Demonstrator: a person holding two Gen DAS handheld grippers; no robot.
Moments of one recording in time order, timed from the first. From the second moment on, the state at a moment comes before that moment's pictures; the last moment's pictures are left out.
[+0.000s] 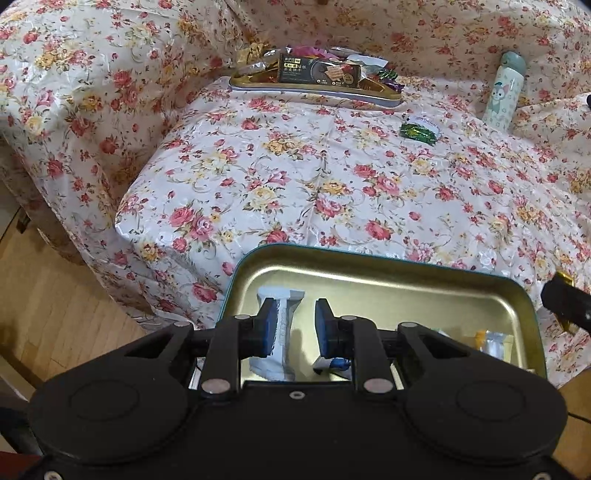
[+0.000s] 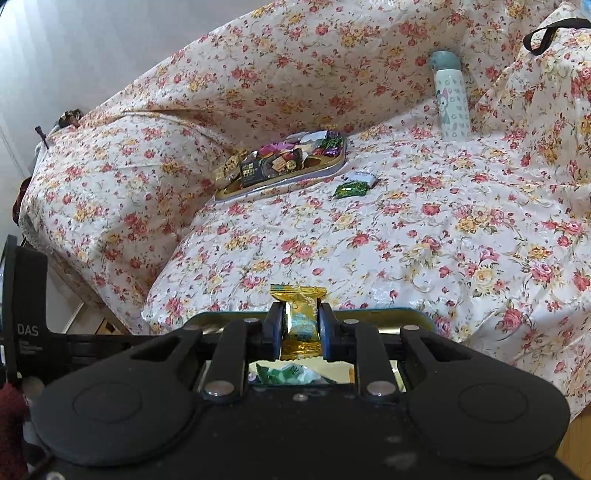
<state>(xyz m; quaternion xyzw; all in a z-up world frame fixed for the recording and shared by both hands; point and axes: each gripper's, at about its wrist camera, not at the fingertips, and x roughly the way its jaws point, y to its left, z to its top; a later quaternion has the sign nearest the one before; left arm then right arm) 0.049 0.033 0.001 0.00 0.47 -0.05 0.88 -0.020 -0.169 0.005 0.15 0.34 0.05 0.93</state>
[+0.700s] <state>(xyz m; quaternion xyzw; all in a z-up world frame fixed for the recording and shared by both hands) 0.005 0.012 -0.020 0.04 0.47 -0.03 0.88 -0.020 -0.156 -0.020 0.12 0.38 0.00 0.92</state>
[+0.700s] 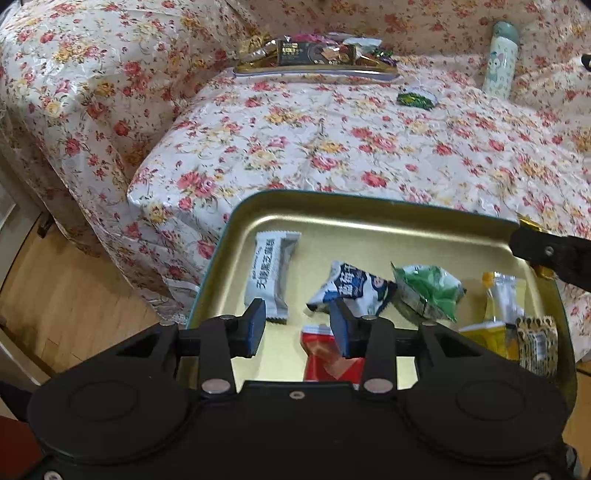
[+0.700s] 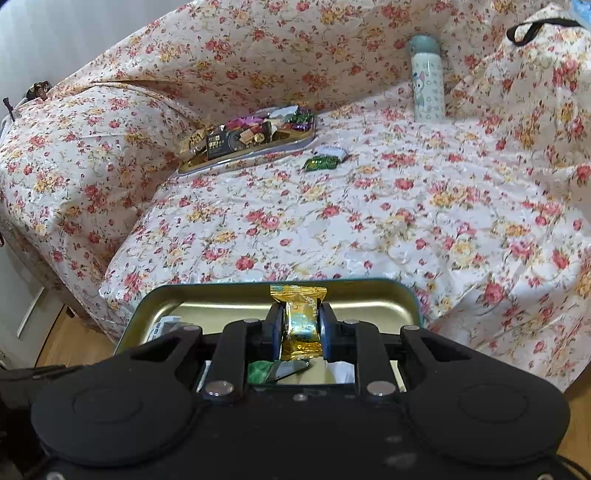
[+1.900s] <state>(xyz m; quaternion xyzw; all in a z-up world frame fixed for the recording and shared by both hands) 0.003 0.018 -0.021 0.03 0.47 -0.02 0.88 -0.030 -0.139 -0.020 0.07 0.38 -0.02 0.92</state>
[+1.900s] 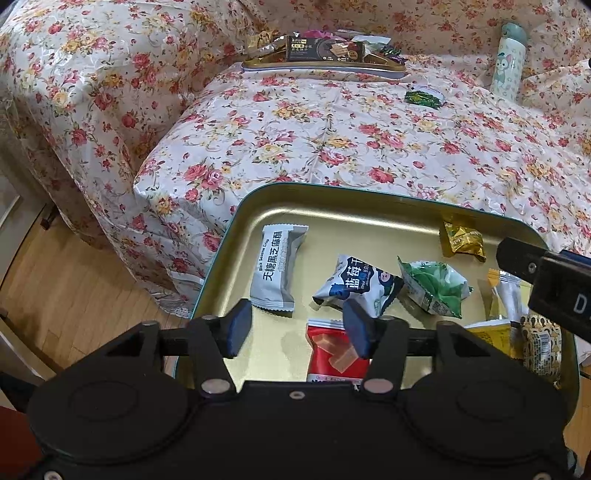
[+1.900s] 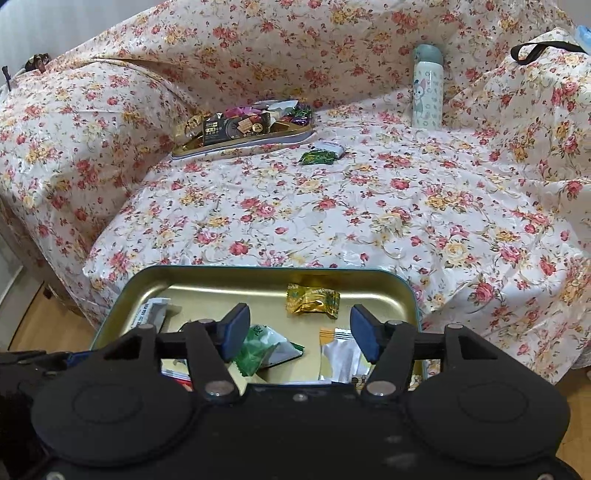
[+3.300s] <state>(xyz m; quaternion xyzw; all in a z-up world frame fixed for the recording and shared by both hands) 0.145 -0.015 -0.013 0.07 0.43 -0.08 0.89 0.048 -0.218 -0.014 0.07 0.36 -0.06 0.93</state>
